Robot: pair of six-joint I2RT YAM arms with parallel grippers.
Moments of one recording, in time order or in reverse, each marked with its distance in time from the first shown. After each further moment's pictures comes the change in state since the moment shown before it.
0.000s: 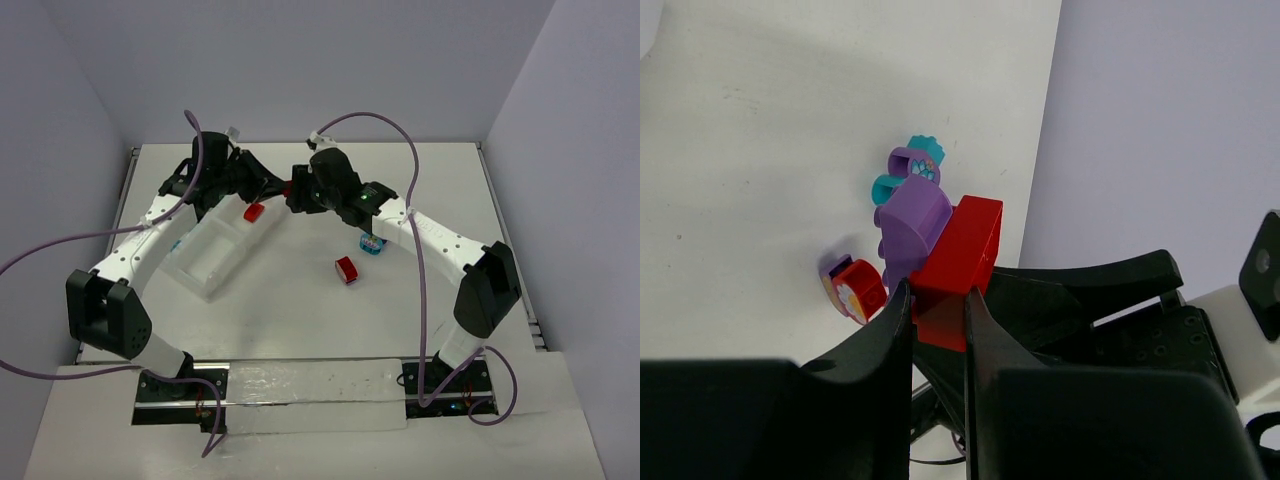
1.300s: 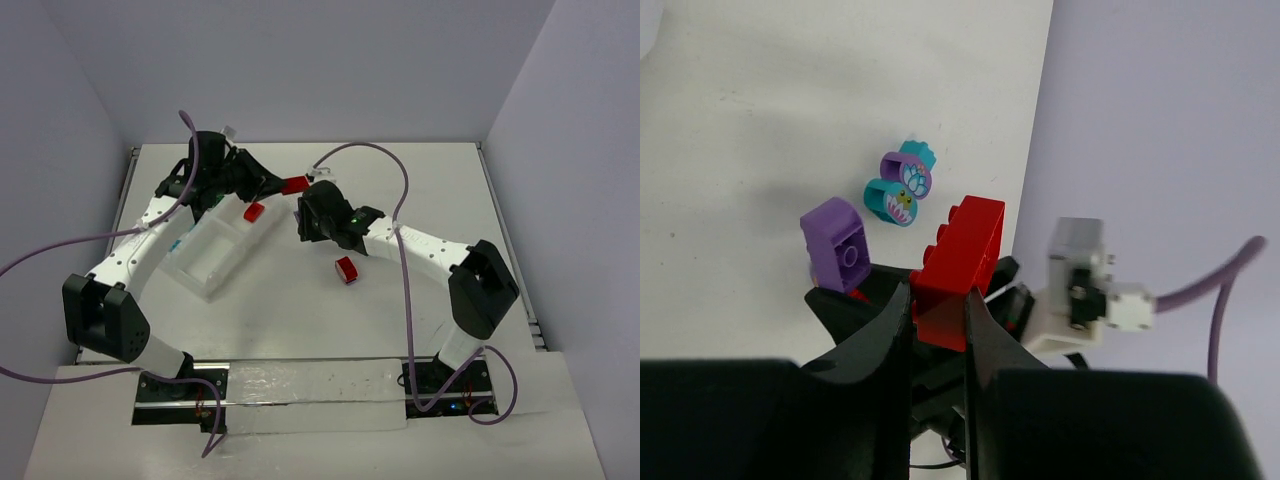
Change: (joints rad) left arm 0.006 -0.022 -0.002 -0.005 -0.013 -0.023; right arm 0.057 0.001 -0.206 0.059 0.129 -0.008
